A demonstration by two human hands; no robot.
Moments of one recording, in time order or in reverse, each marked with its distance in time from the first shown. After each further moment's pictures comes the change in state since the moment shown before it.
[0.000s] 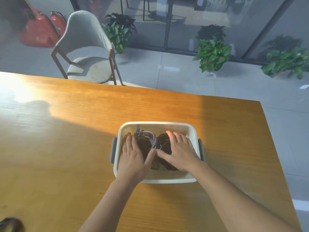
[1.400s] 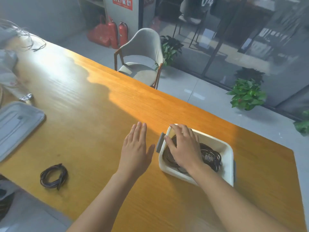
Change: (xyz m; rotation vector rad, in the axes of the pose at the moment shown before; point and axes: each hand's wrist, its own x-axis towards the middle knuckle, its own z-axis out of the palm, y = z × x) left_hand -0.070 -0.102 -0.077 0.022 0.444 0.028; right_hand -0.016 -0.162 -0.015 -0.098 0.304 -0.270
